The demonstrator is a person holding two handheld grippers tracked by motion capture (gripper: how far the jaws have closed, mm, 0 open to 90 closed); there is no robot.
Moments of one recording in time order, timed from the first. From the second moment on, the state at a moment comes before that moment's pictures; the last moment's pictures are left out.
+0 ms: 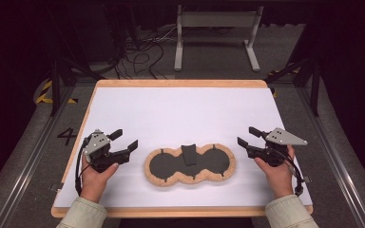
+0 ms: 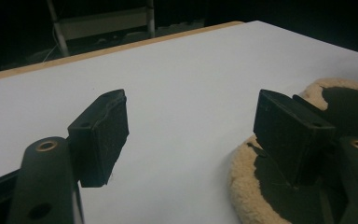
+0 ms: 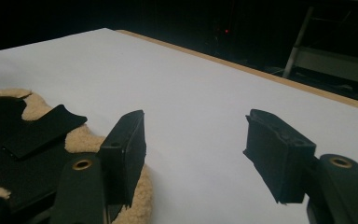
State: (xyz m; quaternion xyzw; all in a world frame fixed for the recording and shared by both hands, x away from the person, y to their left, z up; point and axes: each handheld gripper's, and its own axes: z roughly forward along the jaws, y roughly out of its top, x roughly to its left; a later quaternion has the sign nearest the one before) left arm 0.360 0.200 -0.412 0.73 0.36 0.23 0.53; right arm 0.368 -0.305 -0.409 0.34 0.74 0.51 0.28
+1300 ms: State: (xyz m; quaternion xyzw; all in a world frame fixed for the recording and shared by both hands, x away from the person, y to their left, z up) left arm 0.351 0.108 -0.418 0.90 0.21 -0.01 0.38; right arm 0.359 -0.318 -0.413 0.37 0.73 0.51 0.27
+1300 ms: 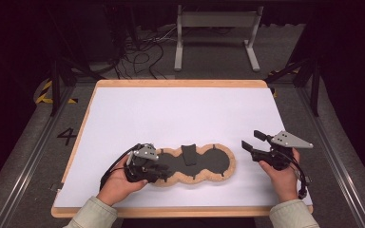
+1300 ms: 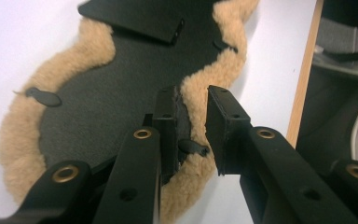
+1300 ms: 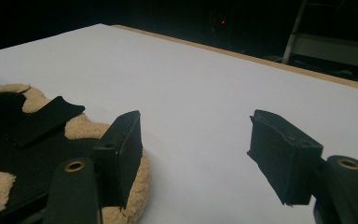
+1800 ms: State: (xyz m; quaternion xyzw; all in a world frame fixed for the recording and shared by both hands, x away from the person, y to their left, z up) left arm 0.347 0.098 -0.427 0.93 0.17 -0.07 0.33; right arm 0.360 -0.317 -0.415 0.37 0.74 0.50 0.26
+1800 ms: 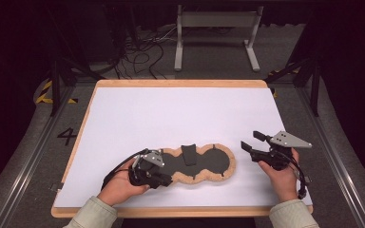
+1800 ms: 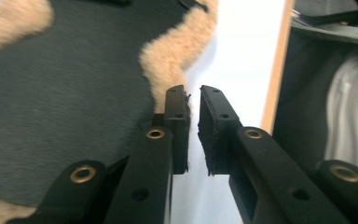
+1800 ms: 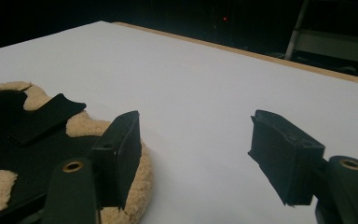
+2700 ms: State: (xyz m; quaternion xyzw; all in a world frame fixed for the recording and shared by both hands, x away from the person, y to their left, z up) left arm 0.359 0.098 -0.440 0.92 0.23 0.02 0.31; right arm 0.360 -0.312 -0.416 0.36 0.75 0.49 0.26
